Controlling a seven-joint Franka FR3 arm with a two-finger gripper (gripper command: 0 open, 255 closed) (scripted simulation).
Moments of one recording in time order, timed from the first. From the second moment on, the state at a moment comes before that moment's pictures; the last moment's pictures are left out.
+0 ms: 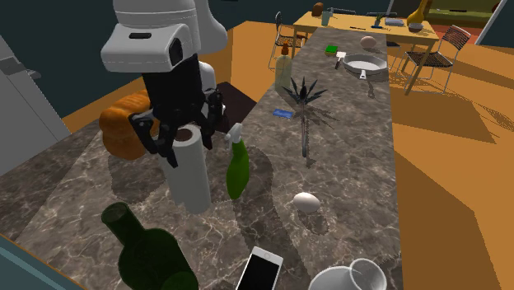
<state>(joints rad) -0.11 0.17 -0.36 -1.73 0.05 1.97 -0.62</state>
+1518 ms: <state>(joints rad) -0.13 0.19 -0.37 -1.39 0.06 1.65 -0.62</state>
